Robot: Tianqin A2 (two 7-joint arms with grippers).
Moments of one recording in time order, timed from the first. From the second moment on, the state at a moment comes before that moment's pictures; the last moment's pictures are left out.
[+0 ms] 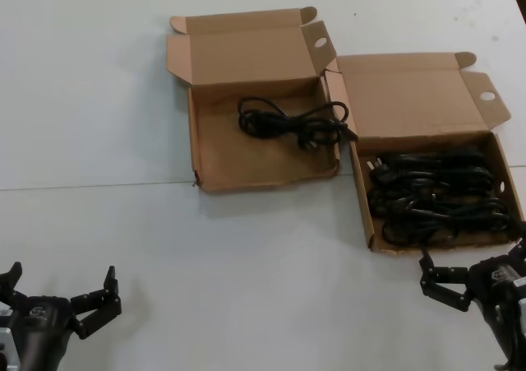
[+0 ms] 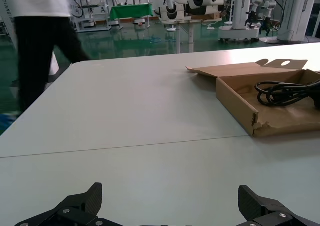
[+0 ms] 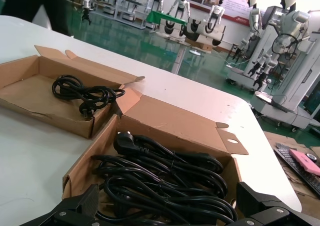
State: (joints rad) left arm 0.00 -0.30 1.60 -1.60 -1.80 0.00 0.00; right arm 0.02 0.30 -1.60 1.60 1.80 -0.02 -0.25
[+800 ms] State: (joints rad) left arm 0.00 -0.30 1.60 -1.60 -1.80 0.00 0.00; right arm 0.02 0.30 -1.60 1.60 1.80 -0.02 -0.25
